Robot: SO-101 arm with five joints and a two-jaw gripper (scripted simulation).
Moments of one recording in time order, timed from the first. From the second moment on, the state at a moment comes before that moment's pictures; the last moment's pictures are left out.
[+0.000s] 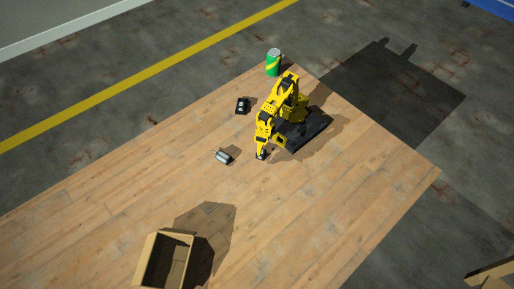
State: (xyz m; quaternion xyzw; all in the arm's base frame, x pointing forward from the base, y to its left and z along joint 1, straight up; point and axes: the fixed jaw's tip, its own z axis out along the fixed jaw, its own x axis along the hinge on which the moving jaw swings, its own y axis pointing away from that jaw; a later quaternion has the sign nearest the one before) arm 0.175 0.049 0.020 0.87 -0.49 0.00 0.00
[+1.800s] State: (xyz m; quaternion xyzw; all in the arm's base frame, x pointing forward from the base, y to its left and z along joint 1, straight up) arm 0.173 0.048 -0.015 0.87 -0.49 0.00 0.01
